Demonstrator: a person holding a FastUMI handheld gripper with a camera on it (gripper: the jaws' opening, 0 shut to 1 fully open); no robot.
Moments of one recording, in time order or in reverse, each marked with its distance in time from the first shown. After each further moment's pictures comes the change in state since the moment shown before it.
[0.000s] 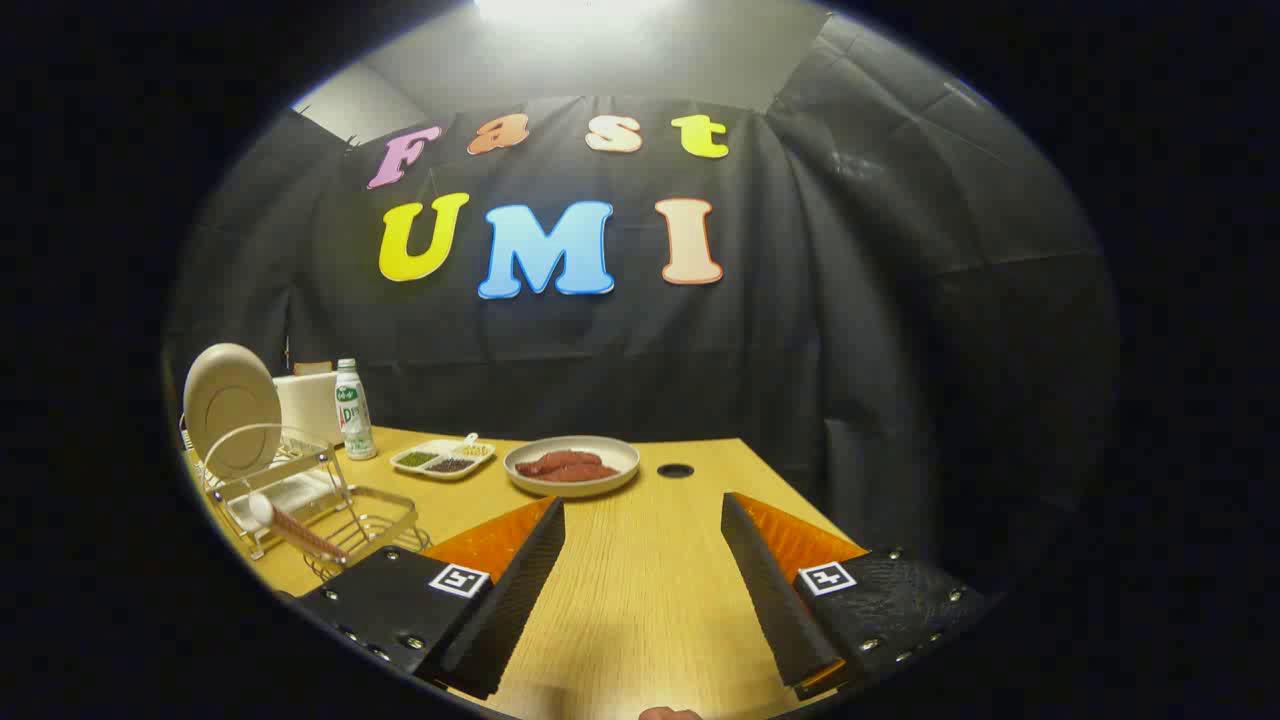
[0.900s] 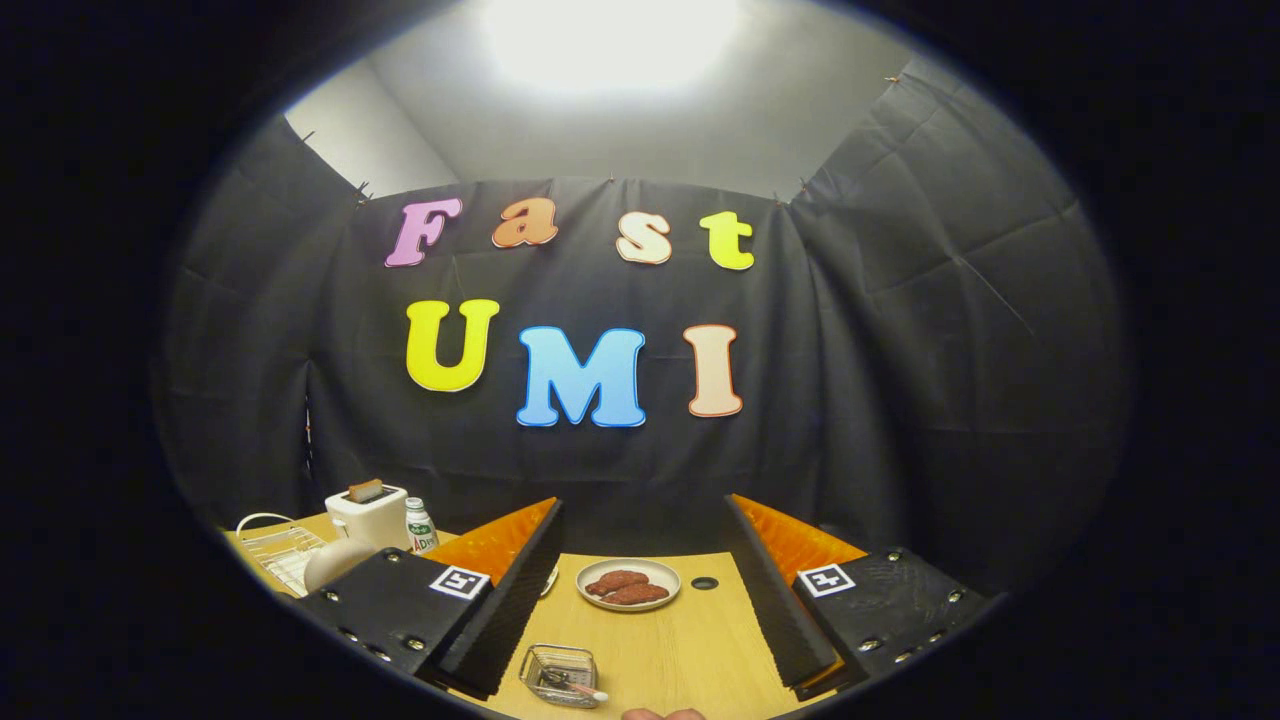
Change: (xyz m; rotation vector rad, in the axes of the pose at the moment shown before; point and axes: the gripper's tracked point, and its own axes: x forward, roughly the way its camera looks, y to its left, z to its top) arm -0.092 0.106 0.229 -0.024 -0.147 -0.018
